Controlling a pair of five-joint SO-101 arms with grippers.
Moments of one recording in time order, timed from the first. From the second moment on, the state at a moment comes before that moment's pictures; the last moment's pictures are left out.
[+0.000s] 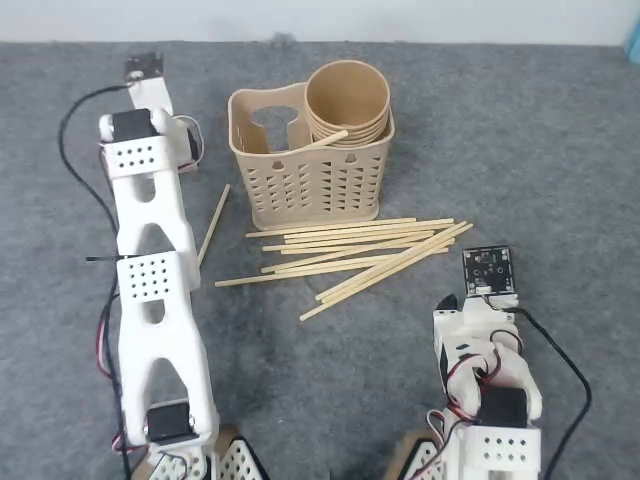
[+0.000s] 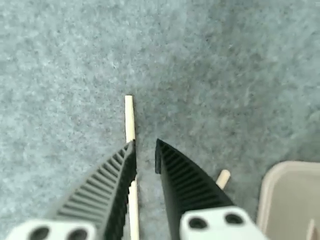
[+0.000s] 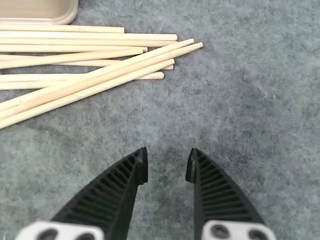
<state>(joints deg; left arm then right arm) -16.4 76.6 -90.7 98.7 5.9 -1.9 -101.2 95.6 60.2 7.3</state>
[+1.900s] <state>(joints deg) -17.6 80.0 -93.2 98.7 4.4 -2.5 -101.2 95.6 60.2 7.8</state>
